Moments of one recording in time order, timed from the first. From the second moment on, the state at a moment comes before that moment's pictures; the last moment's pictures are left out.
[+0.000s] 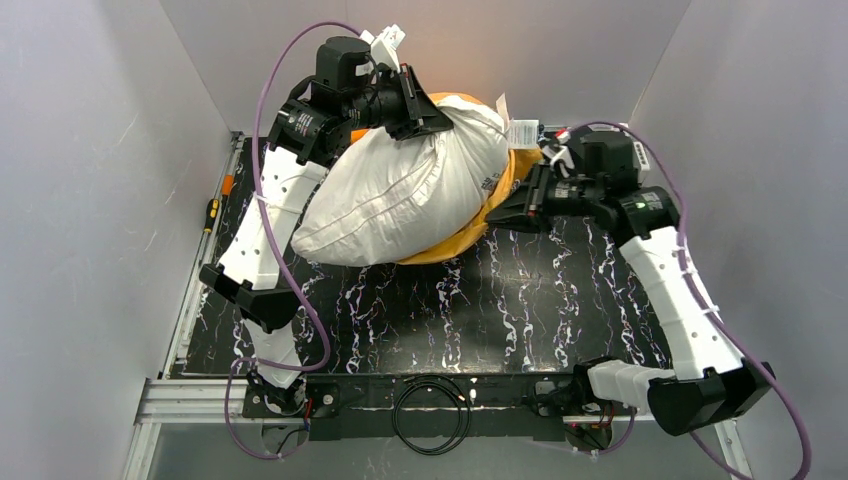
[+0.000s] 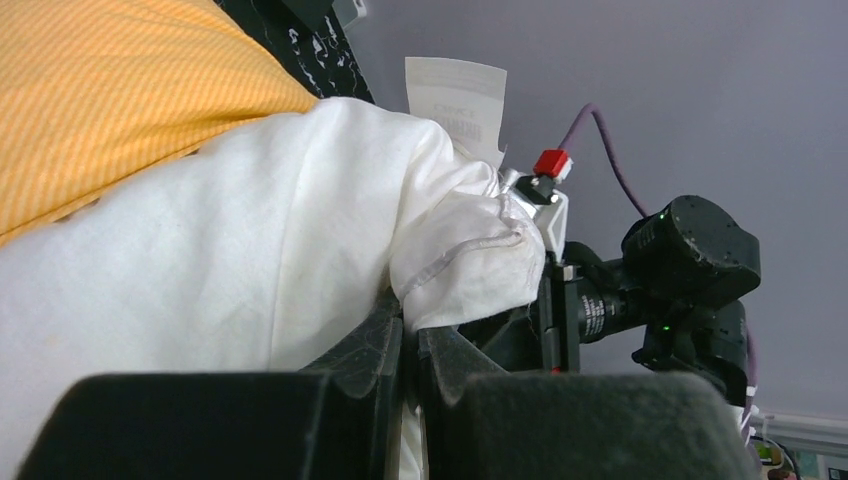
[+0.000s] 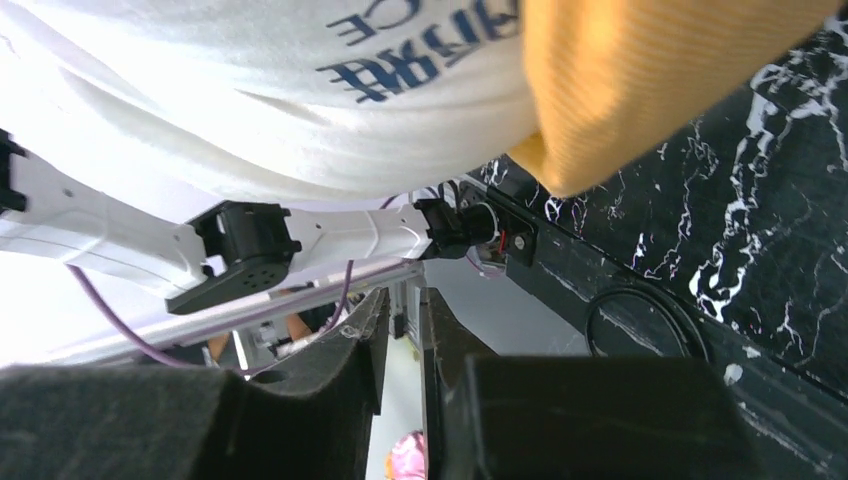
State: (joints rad) left arm -0.53 1.83 2.40 -0.92 0.43 -0.72; right arm 0.26 1.18 1.42 -0.90 -0.84 0.87
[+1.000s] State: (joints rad) left arm -0.53 1.83 2.39 -0.89 0.42 -0.82; right arm 0.45 1.44 1.29 -0.45 -0.19 0.83
